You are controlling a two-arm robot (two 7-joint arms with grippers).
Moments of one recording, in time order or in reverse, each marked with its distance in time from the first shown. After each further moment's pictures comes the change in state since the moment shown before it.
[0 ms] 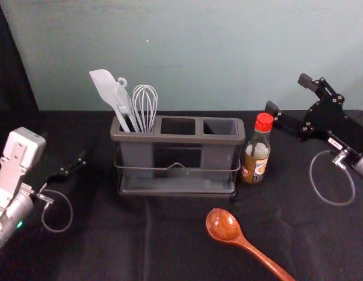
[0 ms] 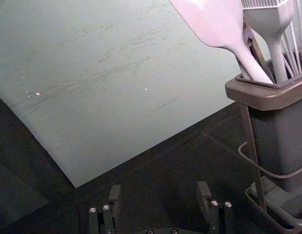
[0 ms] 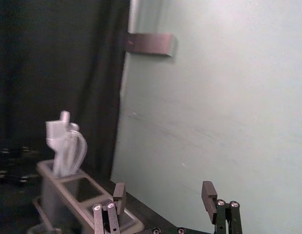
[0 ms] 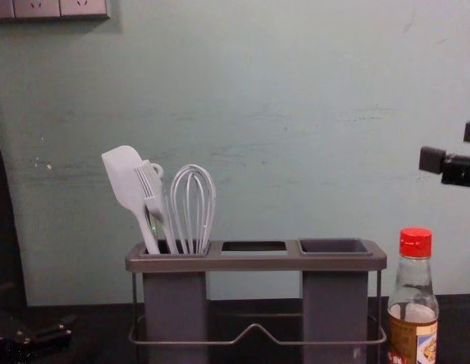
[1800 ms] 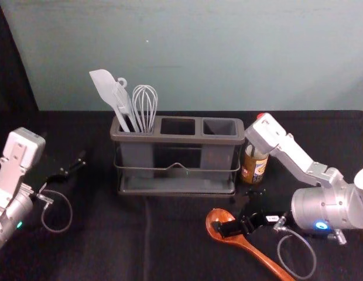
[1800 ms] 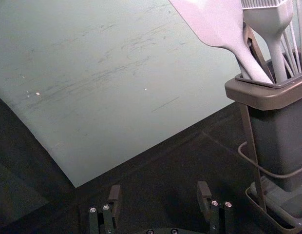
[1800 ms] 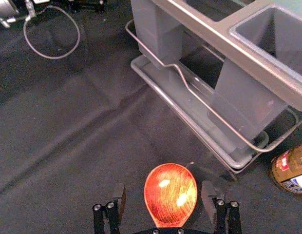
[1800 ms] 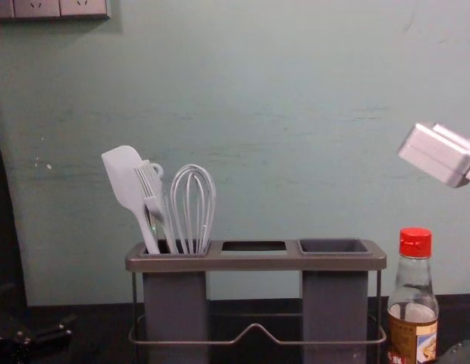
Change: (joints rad) left arm 0.000 0.000 0.000 0.000 0.000 0.000 0.000; right arm 0.204 0.118 -0.400 -0.150 0.053 0.961 -0.041
